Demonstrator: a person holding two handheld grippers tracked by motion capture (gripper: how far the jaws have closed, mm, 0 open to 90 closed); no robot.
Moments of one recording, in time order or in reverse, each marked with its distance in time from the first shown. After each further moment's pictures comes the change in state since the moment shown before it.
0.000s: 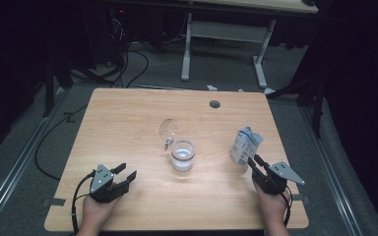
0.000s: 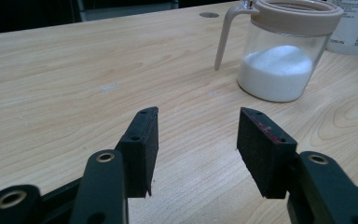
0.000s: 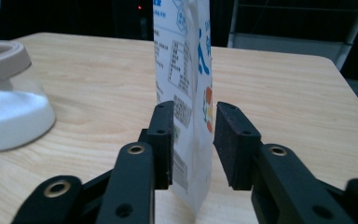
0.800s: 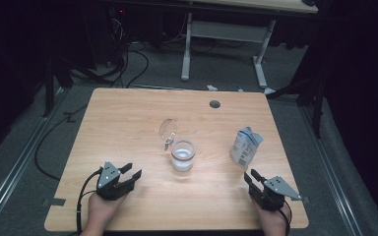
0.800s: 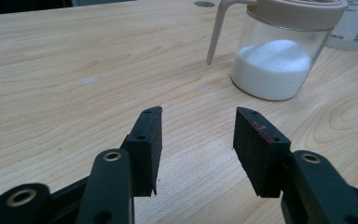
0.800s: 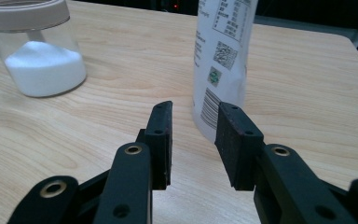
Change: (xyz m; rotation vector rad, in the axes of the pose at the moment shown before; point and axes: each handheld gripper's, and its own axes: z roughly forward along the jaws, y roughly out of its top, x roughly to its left) left arm -0.006 0.004 0.014 0.041 -0.018 -0.024; right arm 0.025 -0.019 -0.028 0.077 0.023 -0.054
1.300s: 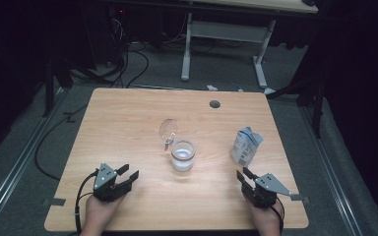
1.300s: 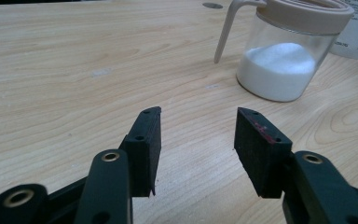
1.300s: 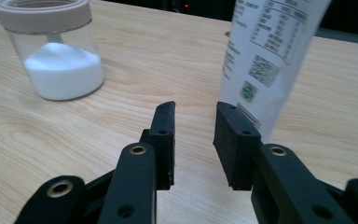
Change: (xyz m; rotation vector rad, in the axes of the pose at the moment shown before) left arm 0.003 -0.004 -0.008 -0.003 0.018 -0.055; right arm 0.017 0.009 0.012 0.007 0.032 -0.034
